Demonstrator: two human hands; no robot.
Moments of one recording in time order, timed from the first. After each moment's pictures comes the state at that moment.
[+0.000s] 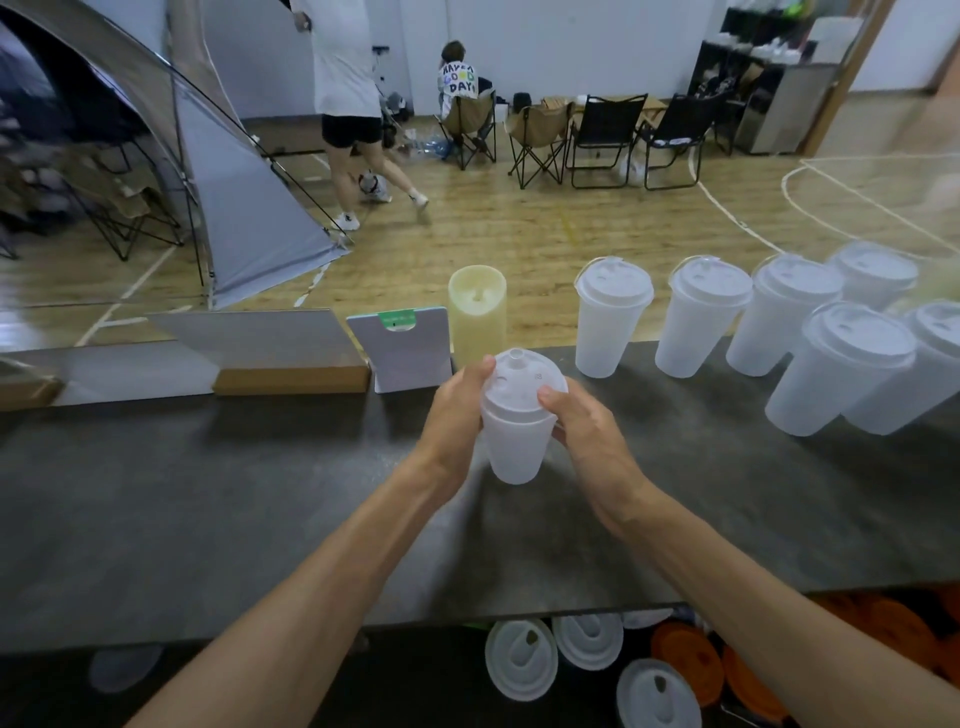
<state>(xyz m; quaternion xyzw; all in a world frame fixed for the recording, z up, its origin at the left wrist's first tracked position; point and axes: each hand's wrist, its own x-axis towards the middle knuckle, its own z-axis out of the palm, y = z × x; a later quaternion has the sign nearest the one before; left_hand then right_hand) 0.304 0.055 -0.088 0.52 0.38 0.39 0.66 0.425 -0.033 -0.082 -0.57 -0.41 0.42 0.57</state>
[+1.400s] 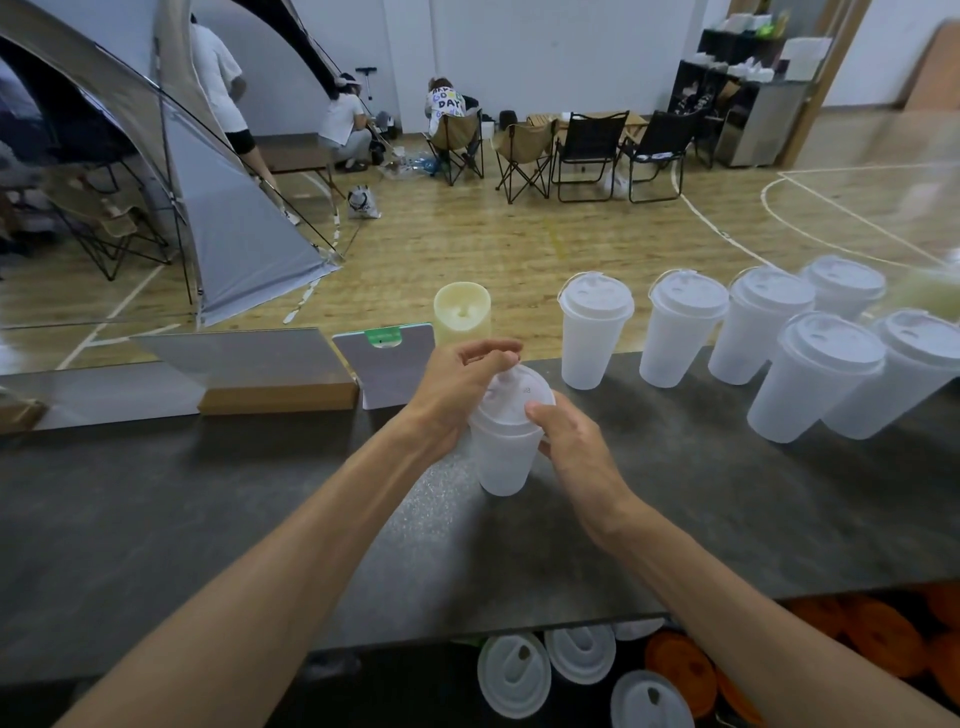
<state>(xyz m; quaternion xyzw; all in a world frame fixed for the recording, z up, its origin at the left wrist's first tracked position) 0.320 0.077 -0.045 0.57 0.39 0.35 0.63 0.423 -0.036 -0.075 -0.59 -0.38 0.41 0.58</state>
